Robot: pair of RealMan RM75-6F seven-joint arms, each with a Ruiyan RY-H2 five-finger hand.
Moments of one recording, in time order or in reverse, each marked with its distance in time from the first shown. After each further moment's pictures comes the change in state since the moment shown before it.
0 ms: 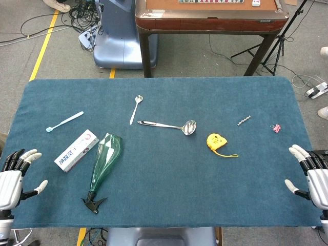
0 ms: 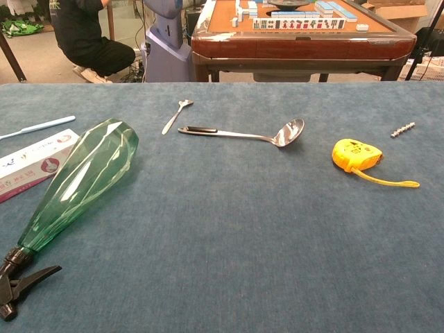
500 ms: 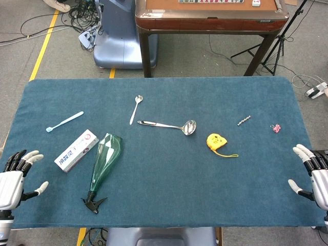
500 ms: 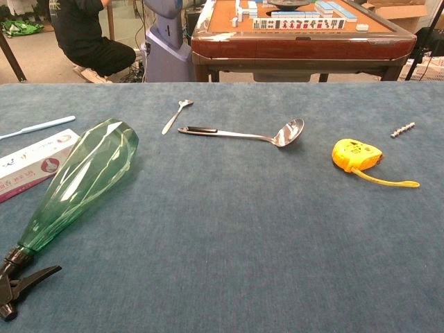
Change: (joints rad) left arm -0.007 0.022 0.013 0.000 0.009 -0.032 -0.004; right arm -0.009 0.020 0.005 -0.008 0.004 0.016 -0.001
